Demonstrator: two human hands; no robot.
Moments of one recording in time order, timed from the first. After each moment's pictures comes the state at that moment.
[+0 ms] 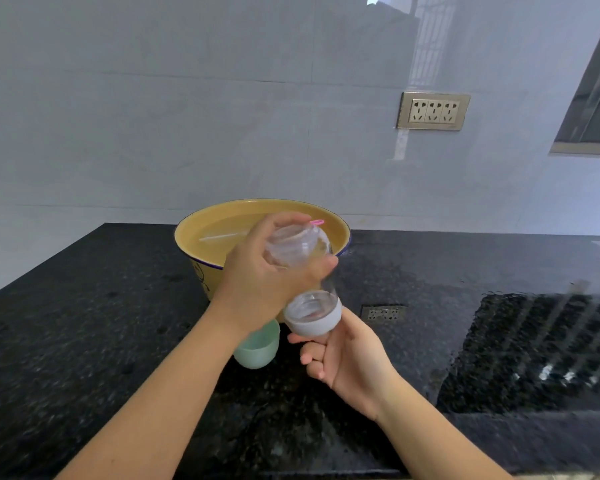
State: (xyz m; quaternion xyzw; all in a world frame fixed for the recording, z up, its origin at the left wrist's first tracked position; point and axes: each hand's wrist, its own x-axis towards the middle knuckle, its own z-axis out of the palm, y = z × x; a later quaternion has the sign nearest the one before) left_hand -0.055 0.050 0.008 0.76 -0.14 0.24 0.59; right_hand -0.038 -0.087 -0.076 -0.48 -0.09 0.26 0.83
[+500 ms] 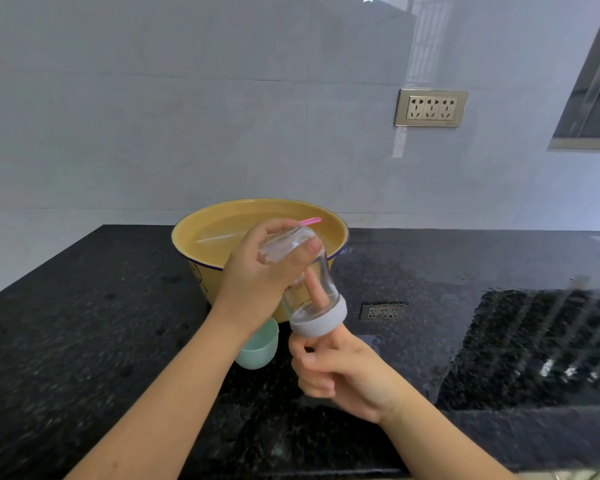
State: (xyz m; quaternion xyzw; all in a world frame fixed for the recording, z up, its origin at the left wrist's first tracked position) left_hand -0.053 0.046 0.004 0.73 -0.10 0.20 0.65; right_hand -0.049 -0.090 -0.078 -0.44 -0.33 0.30 0.78
